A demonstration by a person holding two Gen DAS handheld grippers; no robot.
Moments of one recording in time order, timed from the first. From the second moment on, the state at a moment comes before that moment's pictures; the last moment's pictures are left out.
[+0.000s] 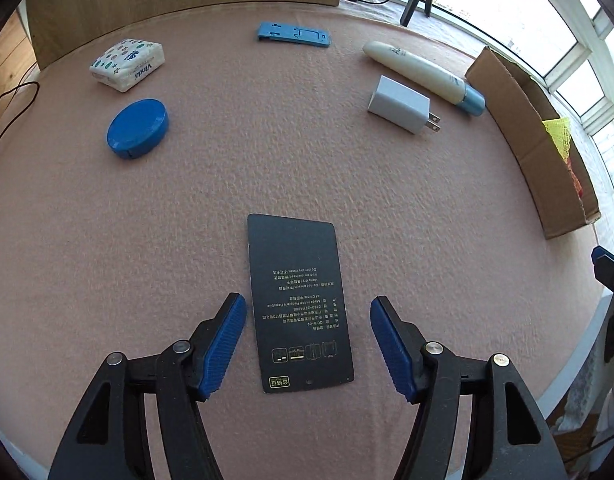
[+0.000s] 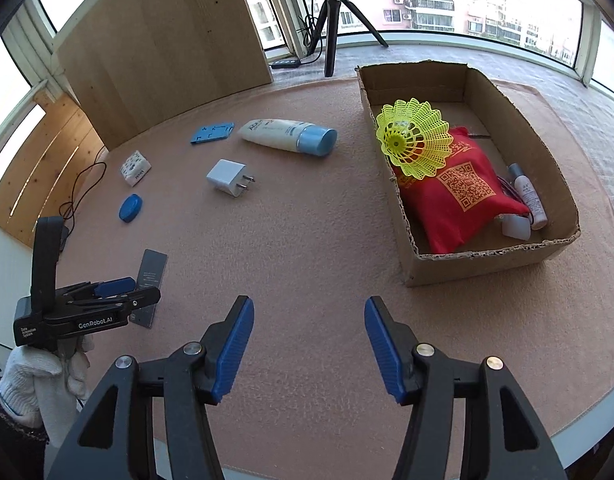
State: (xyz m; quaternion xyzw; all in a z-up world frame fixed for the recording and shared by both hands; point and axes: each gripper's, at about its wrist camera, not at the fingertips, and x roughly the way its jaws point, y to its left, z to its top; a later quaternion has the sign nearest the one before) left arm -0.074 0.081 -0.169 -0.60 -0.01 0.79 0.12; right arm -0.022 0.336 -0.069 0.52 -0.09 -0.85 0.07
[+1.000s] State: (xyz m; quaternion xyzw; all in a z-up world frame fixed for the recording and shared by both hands) left arm -0.069 0.122 -0.144 -0.56 0.02 0.82 0.12; right arm -0.012 0.373 -0.068 0.51 -0.10 -0.85 0.06
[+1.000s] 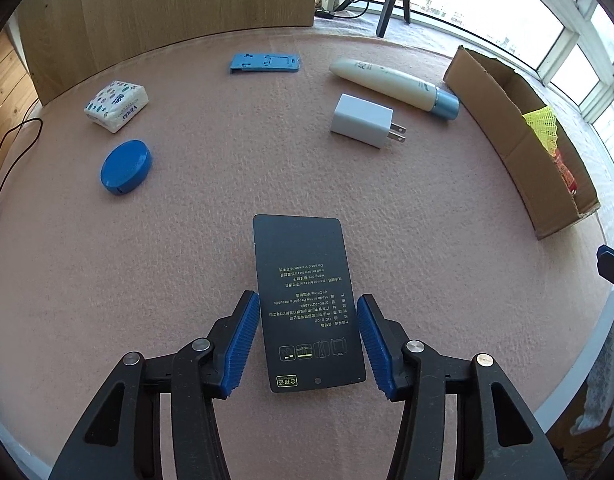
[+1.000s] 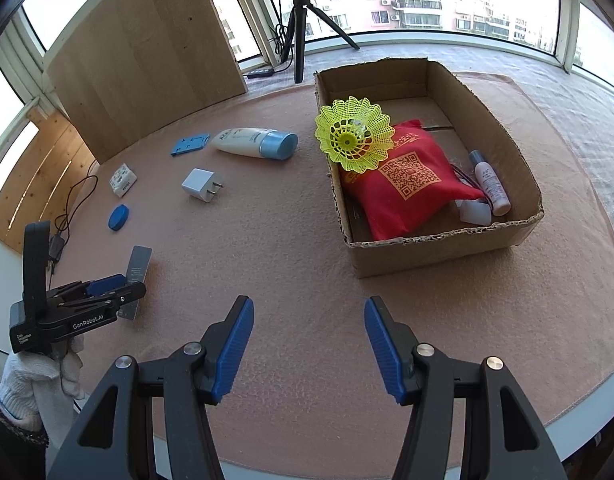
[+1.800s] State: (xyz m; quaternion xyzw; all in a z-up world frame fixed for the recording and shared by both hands) left arm -0.136 0.334 -0.048 -0.48 0.06 0.83 0.29; right arm 0.001 0.428 -0.071 0.51 -0.13 -0.85 0.02
